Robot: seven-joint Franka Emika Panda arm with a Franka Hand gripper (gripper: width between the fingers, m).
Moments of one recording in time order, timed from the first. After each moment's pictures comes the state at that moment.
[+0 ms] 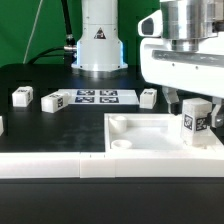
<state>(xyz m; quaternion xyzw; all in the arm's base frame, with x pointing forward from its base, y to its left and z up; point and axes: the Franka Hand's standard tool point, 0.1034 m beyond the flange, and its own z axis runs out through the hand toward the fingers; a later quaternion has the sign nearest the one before) 0.638 0.120 0.073 -0.89 0.45 -0.01 0.06</state>
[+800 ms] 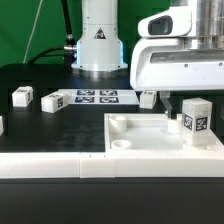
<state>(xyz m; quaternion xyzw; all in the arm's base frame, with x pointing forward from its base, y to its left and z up) 0.639 0.124 0.074 -1.00 0.05 -0.04 0.03</state>
